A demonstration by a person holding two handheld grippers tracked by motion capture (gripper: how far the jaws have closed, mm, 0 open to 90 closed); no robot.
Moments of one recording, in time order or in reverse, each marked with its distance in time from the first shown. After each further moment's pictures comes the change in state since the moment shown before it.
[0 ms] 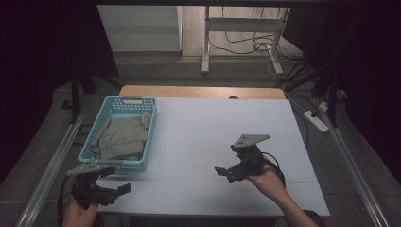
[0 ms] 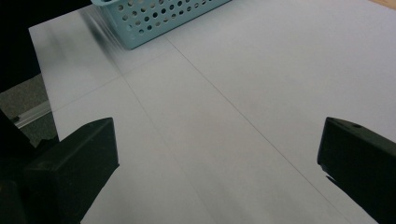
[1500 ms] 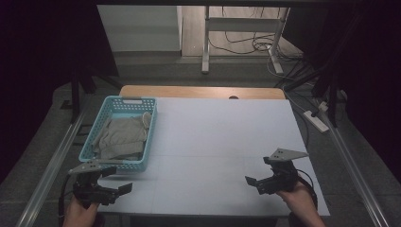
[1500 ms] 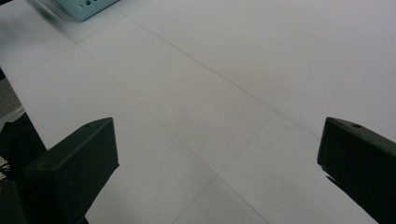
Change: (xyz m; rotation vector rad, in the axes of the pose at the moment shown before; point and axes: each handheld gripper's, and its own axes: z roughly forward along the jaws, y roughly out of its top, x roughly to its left) left arm 0.002 0.001 0.002 0.009 -0.020 -0.001; right arm -0.017 -0.065 -0.064 -0.002 -0.153 0.123
